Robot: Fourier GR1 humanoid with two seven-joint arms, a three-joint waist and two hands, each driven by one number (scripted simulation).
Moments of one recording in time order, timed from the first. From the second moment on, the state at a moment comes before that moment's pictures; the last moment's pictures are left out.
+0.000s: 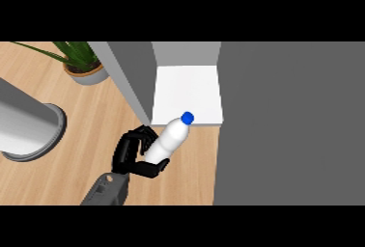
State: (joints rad) left arm -0.30 0.00 -0.12 -0.76 0.11 0.01 -0.76; right arm 1.02 -0.43 0.53 -2.50 0.00 0.02 -0.45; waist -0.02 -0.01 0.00
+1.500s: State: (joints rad) left arm -0.93 0.00 -0.35 -0.49 0.51 0.58 -0.38; right arm 1.07 -0.48 0.37 -2.49 -0.05 0.08 -0.58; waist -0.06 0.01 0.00
